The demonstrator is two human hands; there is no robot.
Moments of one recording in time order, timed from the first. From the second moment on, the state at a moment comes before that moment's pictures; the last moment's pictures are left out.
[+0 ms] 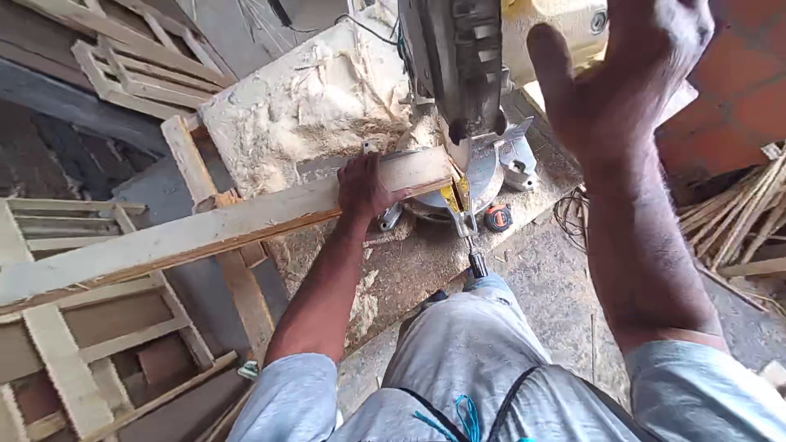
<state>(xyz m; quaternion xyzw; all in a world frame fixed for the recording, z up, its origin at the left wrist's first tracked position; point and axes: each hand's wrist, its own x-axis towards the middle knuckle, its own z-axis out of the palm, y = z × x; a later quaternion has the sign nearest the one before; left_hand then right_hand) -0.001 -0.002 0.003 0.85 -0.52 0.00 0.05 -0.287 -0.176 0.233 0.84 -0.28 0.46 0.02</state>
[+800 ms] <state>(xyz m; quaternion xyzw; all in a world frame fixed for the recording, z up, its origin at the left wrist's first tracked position) -0.016 0.002 -0.003 0.89 -0.46 -0.01 -0.04 -0.311 -0.211 -0.028 0.79 -0.38 0.17 -0.45</state>
